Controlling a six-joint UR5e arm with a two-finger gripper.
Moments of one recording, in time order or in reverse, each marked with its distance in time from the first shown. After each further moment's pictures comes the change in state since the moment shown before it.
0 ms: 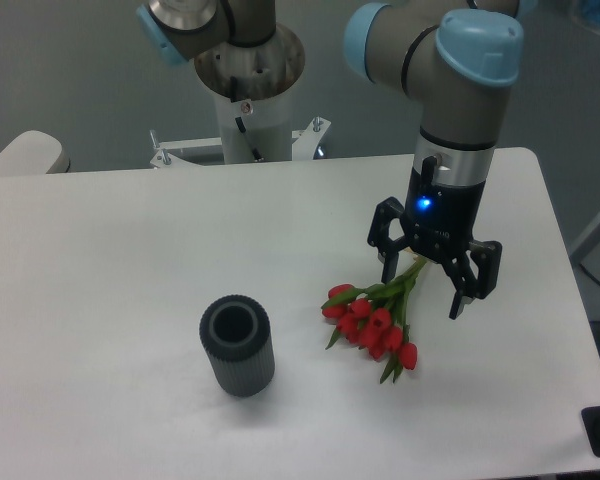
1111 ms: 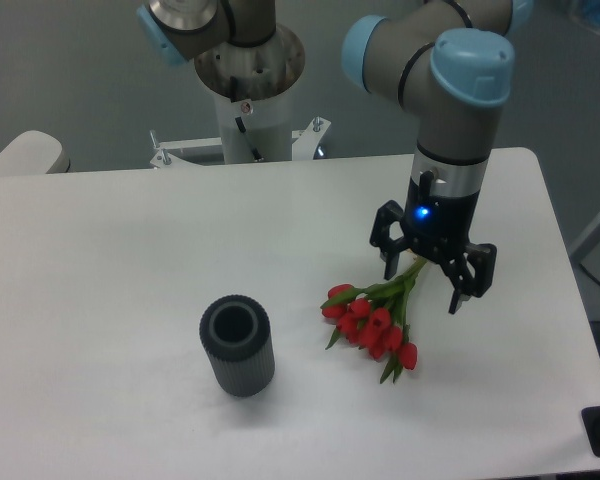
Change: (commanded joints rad) arm 0.012 -0.028 -0.074 0.003 0.233 0.006
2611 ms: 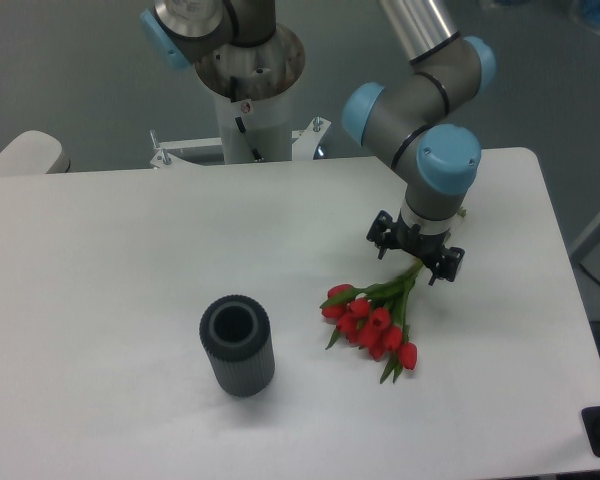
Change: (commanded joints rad) arm 0.061 -0.069 -0.336 0.142 0.075 -0.035
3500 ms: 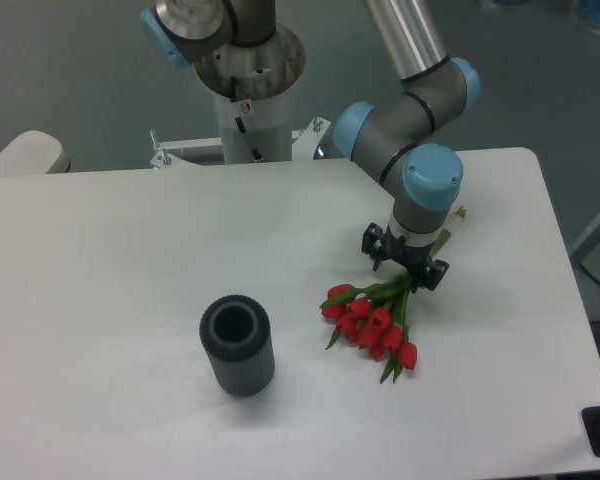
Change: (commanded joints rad) arm -0.008 -0.051 -0.006 0.075 -0.002 0.018
